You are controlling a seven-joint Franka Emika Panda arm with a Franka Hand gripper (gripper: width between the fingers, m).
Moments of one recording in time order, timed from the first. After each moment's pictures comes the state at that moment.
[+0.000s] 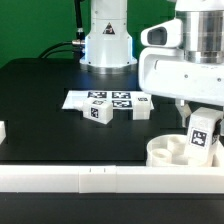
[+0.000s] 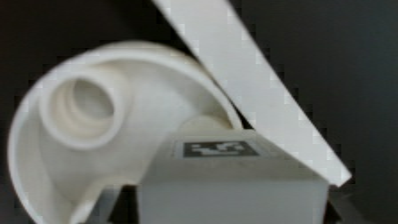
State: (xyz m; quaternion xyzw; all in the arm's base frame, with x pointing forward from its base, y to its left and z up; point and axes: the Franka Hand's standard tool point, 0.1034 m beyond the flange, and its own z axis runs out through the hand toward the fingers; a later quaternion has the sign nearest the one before) arm 0.629 0.121 0.069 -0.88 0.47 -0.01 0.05
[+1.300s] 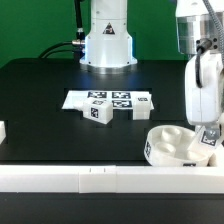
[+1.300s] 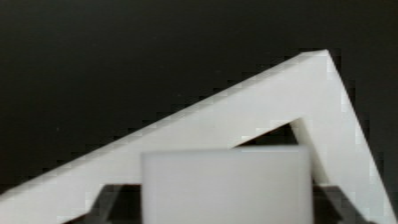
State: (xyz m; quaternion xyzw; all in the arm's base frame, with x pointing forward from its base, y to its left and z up) arm 0.625 0.134 0.065 -0.58 0.81 0.04 0.08
